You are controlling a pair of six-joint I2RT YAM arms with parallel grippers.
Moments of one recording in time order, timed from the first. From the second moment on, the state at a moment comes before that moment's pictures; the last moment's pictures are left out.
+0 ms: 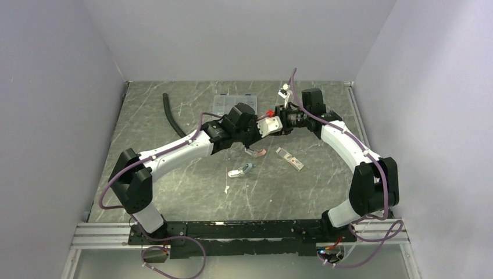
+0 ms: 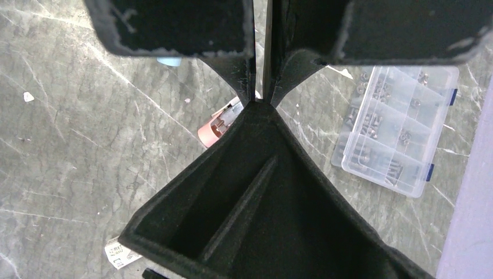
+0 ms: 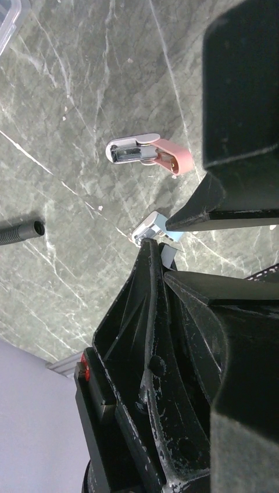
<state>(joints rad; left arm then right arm) -0.86 1.65 1.35 -0.30 0.12 0.43 0.27 1.50 1.14 -0.34 -0.89 0.20</state>
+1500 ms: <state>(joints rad) -0.87 1.65 1.36 -0.32 0.07 0.43 0.29 1.52 1.15 -0.33 -0.88 0.24</state>
